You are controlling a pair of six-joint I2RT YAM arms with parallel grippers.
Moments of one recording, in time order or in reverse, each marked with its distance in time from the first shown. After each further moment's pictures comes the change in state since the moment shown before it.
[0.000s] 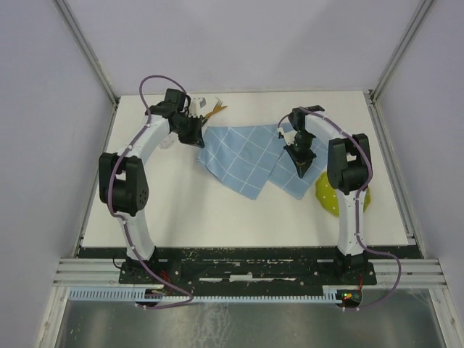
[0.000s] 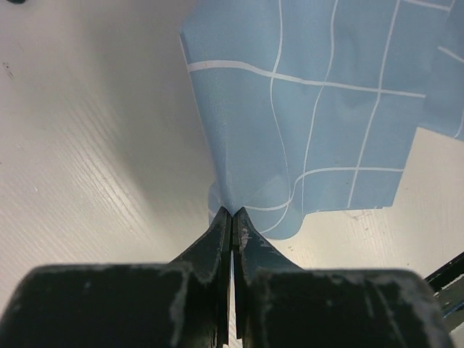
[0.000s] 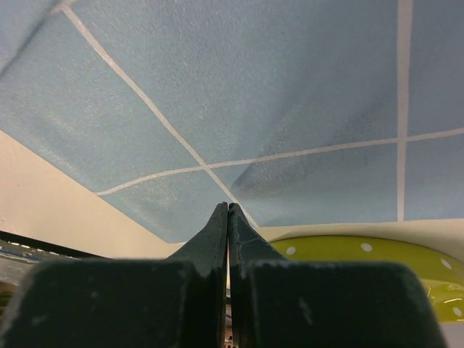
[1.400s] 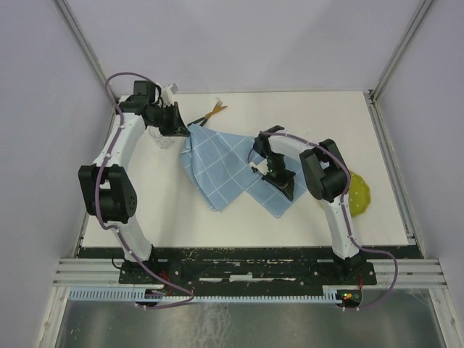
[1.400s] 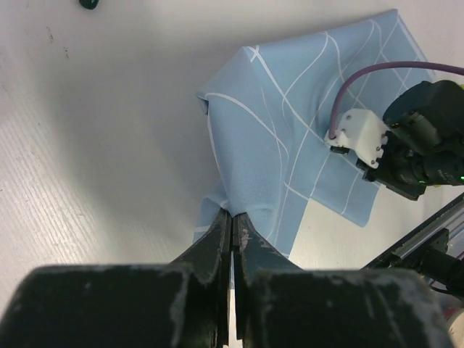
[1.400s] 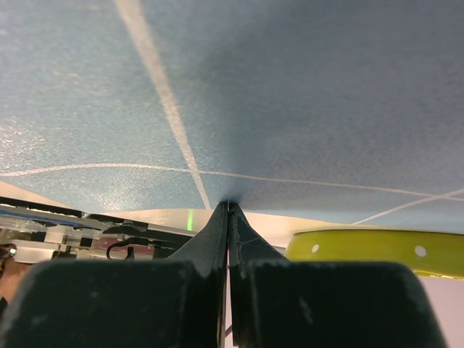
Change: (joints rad) left arm 0.166 -0.095 0.036 -0.044 0.162 -0.135; right arm 0.278 0.022 -0.125 -0.119 0.129 -0.029
